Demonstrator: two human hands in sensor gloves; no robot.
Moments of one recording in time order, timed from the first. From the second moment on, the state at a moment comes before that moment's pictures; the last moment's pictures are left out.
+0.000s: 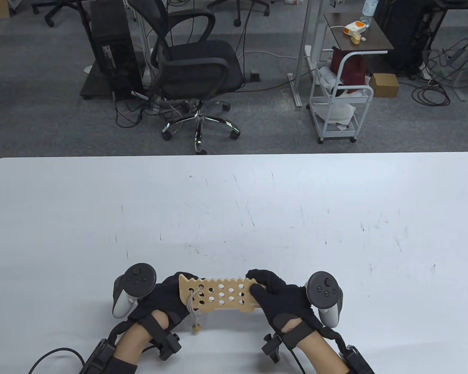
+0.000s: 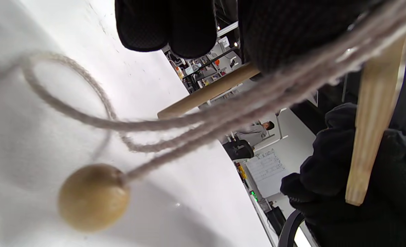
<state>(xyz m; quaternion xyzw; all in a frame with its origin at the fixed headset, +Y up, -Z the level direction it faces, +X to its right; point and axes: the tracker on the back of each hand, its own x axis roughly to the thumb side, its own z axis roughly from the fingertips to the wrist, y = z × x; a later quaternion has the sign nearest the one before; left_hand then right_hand) -0.224 -0.756 -0.316 -0.15 -0.19 0.48 0.84 0.100 -0.726 -0.287 0.18 0.00 0.76 0.62</state>
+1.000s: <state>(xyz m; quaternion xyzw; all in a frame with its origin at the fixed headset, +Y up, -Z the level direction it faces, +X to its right) -0.259 -0.742 -0.315 -0.04 -0.07 0.51 0.86 0.120 -0.728 -0.296 0.12 -0.02 0.78 0.62</state>
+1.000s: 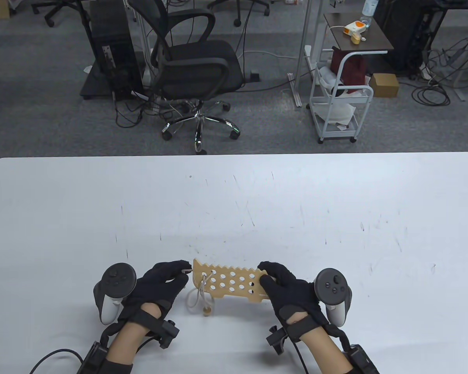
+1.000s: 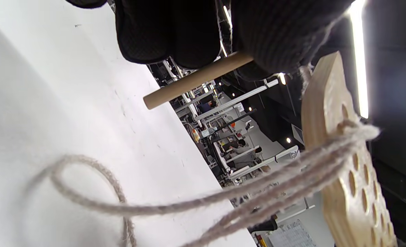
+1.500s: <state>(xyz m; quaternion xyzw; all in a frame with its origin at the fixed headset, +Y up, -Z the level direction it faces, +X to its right) -0.279 -0.734 -0.313 0.00 -0.03 0.55 0.84 0.130 -0.732 -0.301 0.10 -0.02 0.78 0.62</state>
